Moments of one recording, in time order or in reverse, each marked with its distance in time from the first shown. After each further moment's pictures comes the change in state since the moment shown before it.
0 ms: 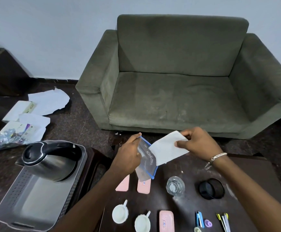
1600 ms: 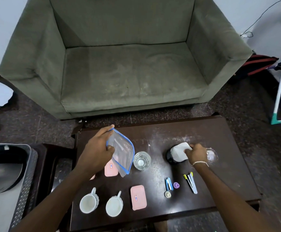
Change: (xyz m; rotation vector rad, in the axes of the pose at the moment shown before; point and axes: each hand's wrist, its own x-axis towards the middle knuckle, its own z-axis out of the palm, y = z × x) left_hand -0.002 0.025 0.063 -0.015 -0.059 0.079; right_hand -0.059 0.304 0.055 -0.054 0.401 0.690
